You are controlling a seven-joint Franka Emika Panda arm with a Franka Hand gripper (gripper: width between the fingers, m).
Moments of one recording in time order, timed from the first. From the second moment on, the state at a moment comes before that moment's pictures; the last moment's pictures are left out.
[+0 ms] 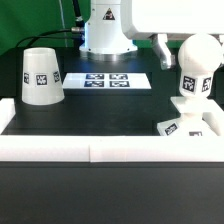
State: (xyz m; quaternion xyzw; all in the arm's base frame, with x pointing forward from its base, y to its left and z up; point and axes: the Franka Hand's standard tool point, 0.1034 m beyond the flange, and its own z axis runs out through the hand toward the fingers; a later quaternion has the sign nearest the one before) arm 0.594 0.094 0.113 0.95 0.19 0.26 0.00
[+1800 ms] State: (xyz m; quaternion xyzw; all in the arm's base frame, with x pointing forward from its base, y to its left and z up) arm 0.585 0.109 0.118 0.98 0.20 0.01 -0.03
